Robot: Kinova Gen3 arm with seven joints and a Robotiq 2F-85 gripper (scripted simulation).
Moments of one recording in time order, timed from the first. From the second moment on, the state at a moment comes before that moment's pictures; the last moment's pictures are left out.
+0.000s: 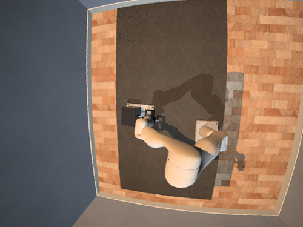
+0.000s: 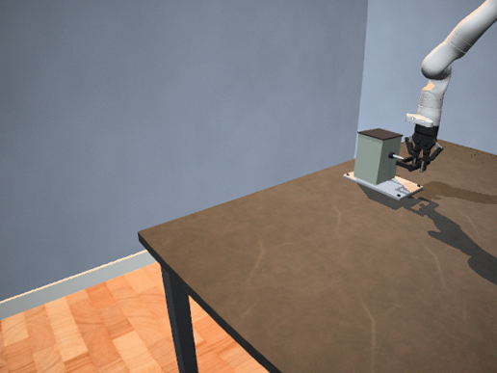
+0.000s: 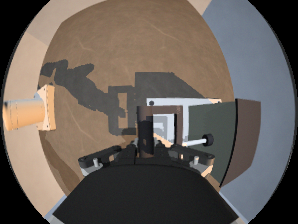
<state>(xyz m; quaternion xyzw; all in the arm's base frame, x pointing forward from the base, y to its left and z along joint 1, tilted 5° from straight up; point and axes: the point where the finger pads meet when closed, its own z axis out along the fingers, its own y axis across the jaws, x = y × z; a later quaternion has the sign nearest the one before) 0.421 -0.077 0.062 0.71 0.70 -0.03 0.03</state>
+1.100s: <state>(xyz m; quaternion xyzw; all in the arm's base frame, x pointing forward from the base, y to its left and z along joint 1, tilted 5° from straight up) 0.401 -0.076 0.063 0.71 0.70 -0.03 0.03</state>
